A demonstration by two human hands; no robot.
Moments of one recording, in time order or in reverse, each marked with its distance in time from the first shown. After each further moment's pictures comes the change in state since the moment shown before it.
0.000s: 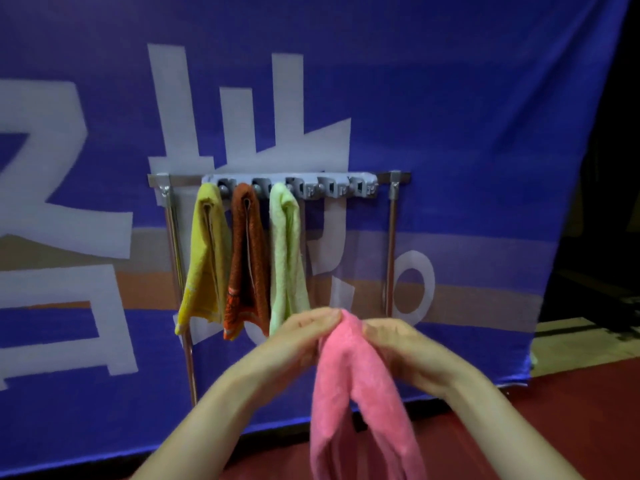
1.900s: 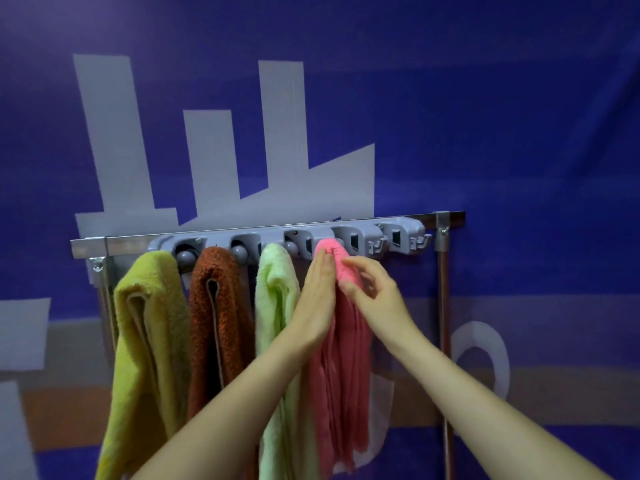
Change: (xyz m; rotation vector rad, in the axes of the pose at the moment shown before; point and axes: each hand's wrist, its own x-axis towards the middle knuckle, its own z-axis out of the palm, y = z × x) left_hand 0.310 0.022 -0.140 0.520 0.328 0.496; right_hand 0.300 -0.052 -0.137 -0.390 0.619 -0.727
